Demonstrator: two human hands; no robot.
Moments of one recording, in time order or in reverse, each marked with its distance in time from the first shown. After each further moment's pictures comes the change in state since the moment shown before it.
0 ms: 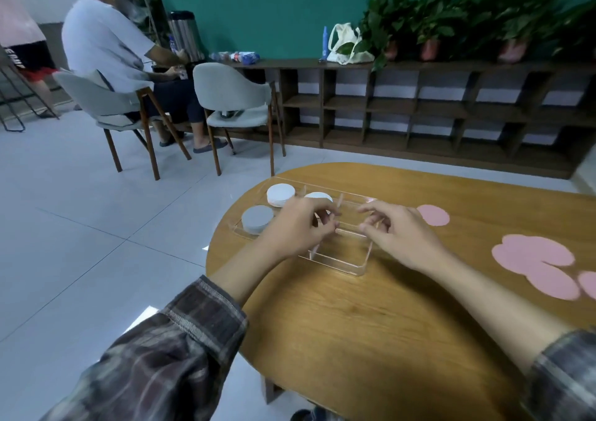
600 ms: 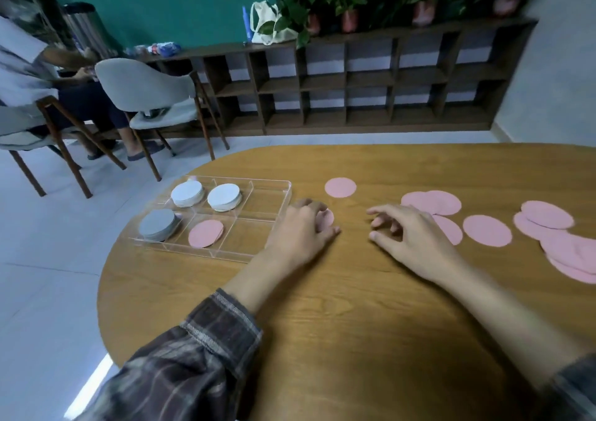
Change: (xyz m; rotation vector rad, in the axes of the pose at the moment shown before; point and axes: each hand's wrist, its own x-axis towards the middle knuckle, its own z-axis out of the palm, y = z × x) left_hand 0.050 0.081 0.160 0.166 -0.100 -0.018; right_hand -0.104 0.131 -0.088 -0.113 0.127 0.102
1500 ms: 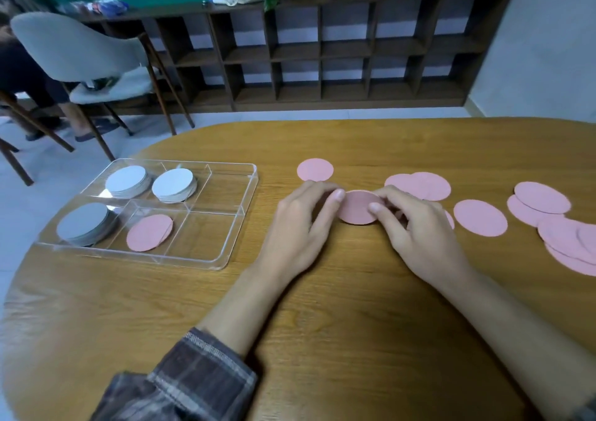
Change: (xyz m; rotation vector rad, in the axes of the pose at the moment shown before) left_hand 0.007 0.029 0.034 -0.432 0.227 0.246; right_hand -0.003 0.016 0.001 0.045 0.204 -0.051
